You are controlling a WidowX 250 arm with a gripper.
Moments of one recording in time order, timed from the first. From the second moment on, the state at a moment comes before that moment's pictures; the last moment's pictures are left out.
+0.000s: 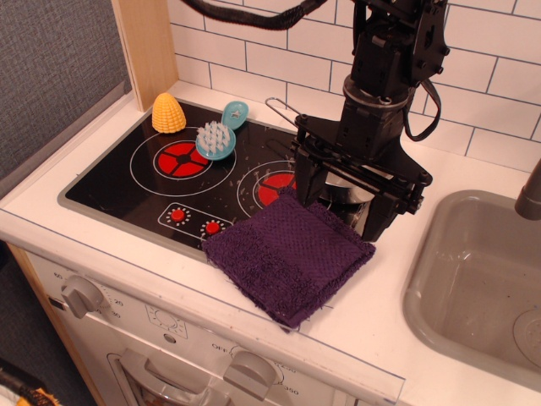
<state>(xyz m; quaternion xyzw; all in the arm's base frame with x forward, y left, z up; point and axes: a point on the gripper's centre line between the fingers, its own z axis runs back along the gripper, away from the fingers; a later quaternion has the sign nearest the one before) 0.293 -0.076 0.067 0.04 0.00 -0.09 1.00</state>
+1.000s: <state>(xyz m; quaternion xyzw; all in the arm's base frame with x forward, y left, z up) 0.331 0.027 0.052 0.05 0.00 0.00 1.00</state>
